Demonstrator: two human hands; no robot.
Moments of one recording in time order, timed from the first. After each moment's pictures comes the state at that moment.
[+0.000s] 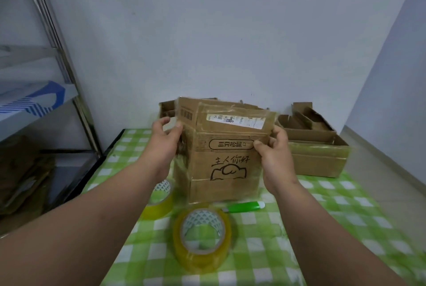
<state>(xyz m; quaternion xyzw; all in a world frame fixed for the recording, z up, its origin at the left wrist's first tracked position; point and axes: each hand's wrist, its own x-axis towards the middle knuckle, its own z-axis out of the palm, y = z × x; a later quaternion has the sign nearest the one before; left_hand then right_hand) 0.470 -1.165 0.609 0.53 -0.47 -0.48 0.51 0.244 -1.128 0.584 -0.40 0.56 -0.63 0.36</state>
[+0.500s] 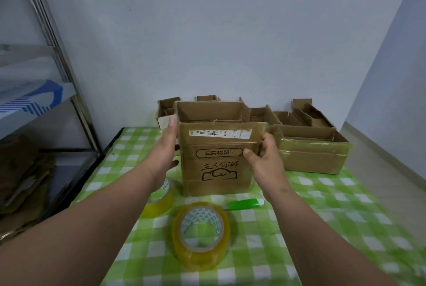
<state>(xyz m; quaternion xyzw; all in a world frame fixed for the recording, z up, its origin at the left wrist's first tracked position) 0.471 -1.146 0.601 0.52 -0.52 -0.52 0.43 0.247 -1.123 0.559 -0.50 0.59 -0.56 0.31</state>
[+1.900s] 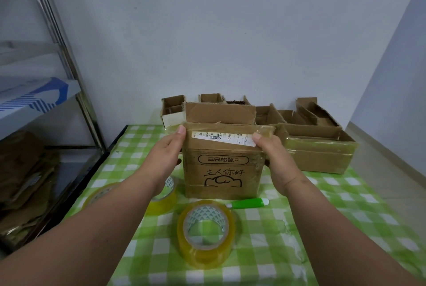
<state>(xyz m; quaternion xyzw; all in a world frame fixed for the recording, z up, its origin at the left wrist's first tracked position) 0.479 -1.132 0.596 0.53 -0.54 -0.47 0.45 0.239 -1.112 0.585 -0.49 0.55 -0.52 0.43</state>
